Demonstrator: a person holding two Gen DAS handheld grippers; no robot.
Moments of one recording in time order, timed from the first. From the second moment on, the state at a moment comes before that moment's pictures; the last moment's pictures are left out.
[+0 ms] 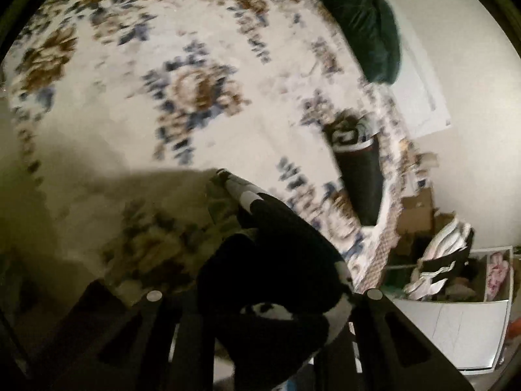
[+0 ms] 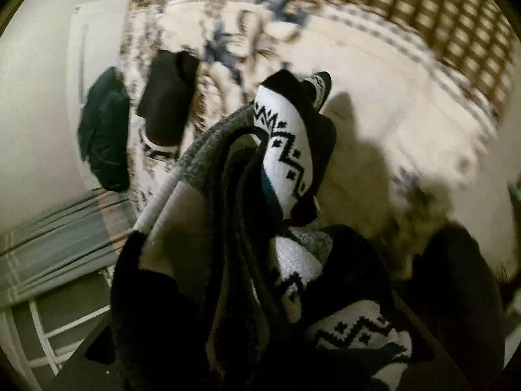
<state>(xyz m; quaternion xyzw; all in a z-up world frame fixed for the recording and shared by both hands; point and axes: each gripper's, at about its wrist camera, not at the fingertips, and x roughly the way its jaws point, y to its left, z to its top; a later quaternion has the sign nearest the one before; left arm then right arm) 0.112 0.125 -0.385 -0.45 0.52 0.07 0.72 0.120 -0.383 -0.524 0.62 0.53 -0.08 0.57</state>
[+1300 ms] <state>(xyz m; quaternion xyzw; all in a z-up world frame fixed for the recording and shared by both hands) 0.175 0.124 -0.541 -0.37 0.52 0.05 0.77 0.142 -0.432 -0.667 0.63 0.49 -0.11 0.59</state>
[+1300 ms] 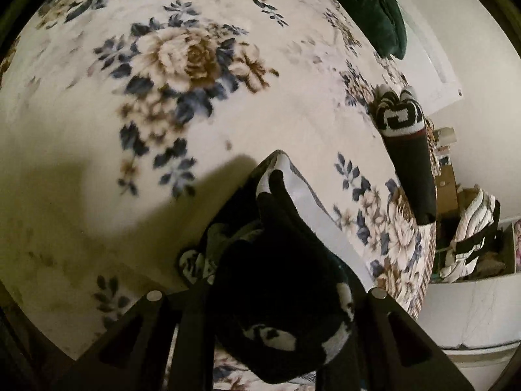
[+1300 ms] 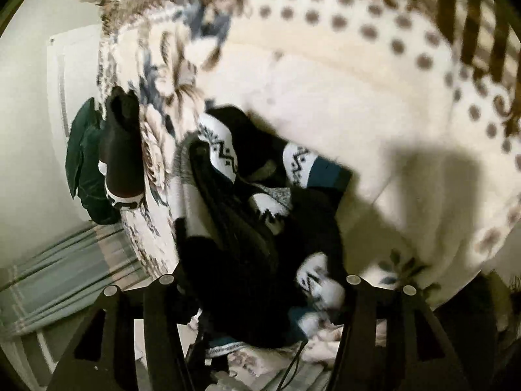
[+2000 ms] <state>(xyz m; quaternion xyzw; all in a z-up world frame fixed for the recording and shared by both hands) 0.112 0.159 -0.518 -0.33 0.56 0.03 0.76 0.145 -0.465 -0.630 0.44 0.56 -0.13 0.69</state>
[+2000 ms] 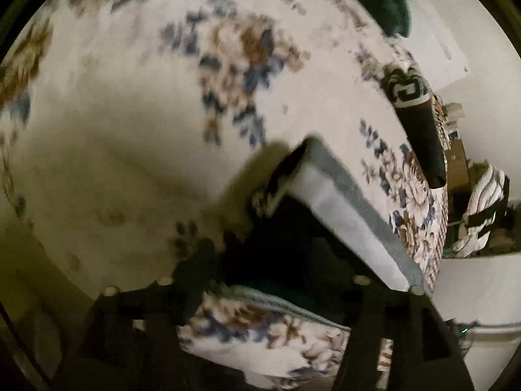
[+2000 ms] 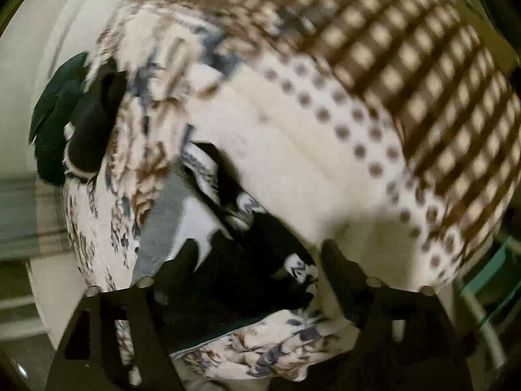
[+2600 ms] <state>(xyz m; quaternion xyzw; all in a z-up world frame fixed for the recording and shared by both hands) 0.211 0.145 -0.605 -0.35 0.54 -0.14 0.75 0.237 -0.435 -0.701 0.38 0.63 0.11 0.67</state>
